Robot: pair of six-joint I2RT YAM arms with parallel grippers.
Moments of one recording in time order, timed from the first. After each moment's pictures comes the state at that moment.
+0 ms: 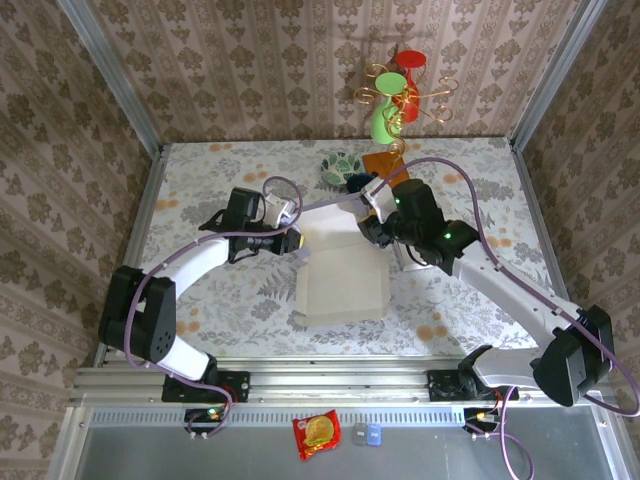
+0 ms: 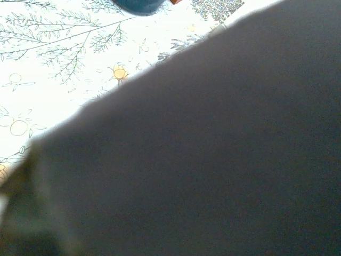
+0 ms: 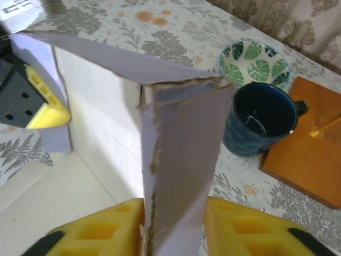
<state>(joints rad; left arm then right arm) -0.41 1.52 0.93 -0.27 0.64 -0.09 0.56 1.28 1.07 -0.41 -0.01 -0.13</state>
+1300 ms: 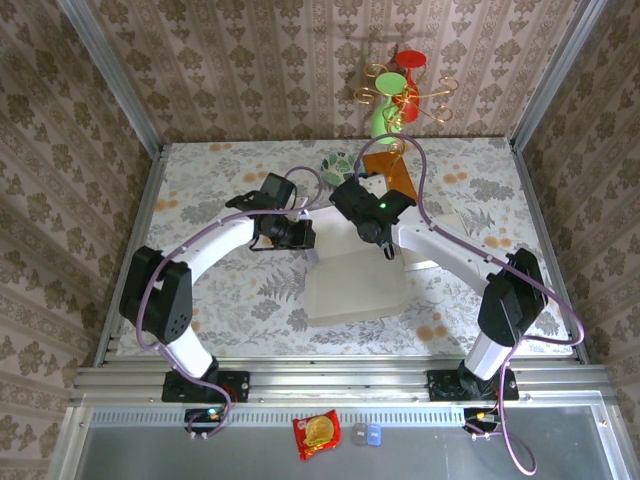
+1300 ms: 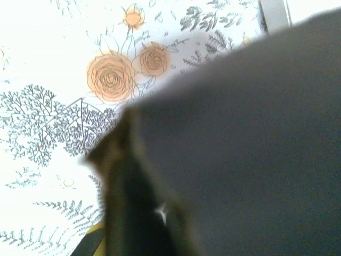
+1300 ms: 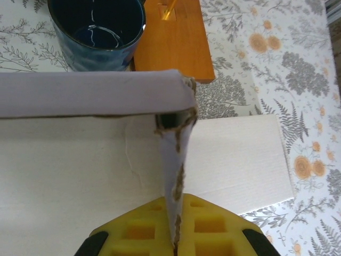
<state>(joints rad) -0.56 1.67 1.24 -0.67 0.43 -0.37 0.70 1.69 1.48 -1.00 0.67 0.49</state>
